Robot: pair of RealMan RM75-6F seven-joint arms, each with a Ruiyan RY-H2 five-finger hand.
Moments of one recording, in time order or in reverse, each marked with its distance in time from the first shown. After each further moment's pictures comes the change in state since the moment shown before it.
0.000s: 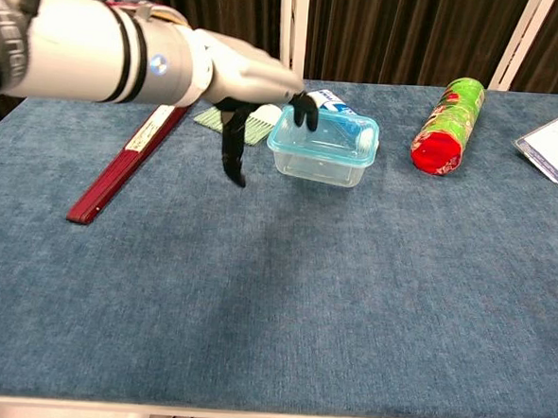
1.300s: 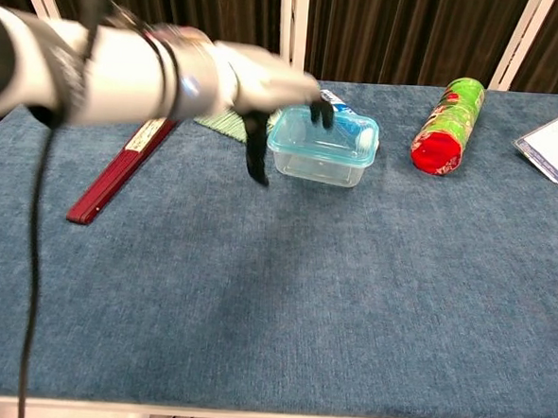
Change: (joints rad) left arm 0.082 -0.082 -0.065 0.128 0.106 0.001 -0.044; right arm -0.013 0.008 -0.002 0.017 0.008 0.000 0.035
